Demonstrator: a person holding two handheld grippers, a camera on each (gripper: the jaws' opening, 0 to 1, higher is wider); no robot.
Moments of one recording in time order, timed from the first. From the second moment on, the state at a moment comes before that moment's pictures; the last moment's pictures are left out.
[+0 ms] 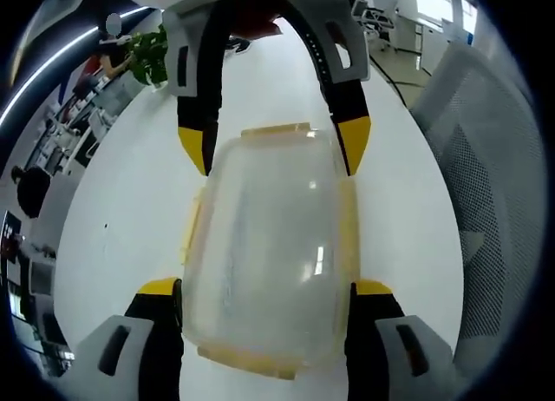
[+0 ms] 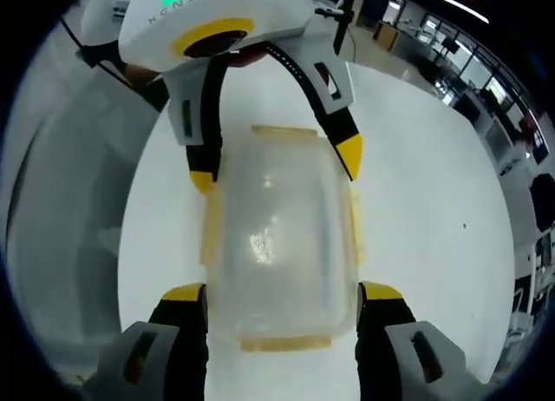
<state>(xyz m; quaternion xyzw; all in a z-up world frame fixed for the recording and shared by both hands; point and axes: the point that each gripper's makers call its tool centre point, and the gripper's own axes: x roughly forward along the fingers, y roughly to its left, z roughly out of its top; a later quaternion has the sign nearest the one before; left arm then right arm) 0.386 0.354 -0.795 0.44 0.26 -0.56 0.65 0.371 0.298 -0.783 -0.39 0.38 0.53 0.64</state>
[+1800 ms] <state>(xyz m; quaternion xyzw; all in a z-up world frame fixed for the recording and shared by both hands) 0.434 0.350 -0.796 0.45 0.27 -0.56 0.65 0.419 0.293 -0.784 -0.39 0.38 0.53 0.65</state>
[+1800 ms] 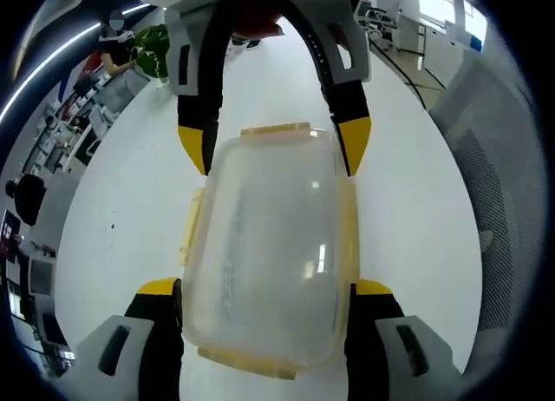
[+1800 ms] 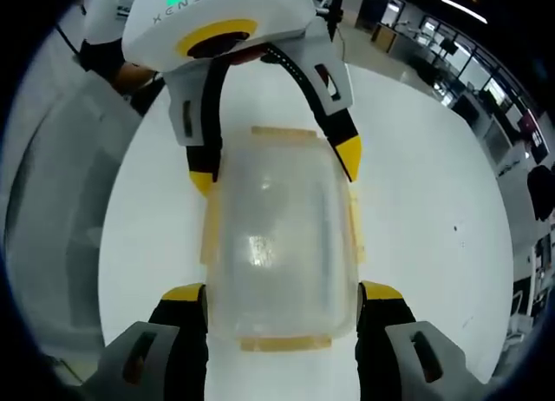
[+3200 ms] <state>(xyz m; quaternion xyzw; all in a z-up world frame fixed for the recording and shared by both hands) 0.450 0.350 -0.797 0.47 0.24 -0.54 0.65 0.434 0.287 -0.785 -0.37 0.37 0.50 0.69</state>
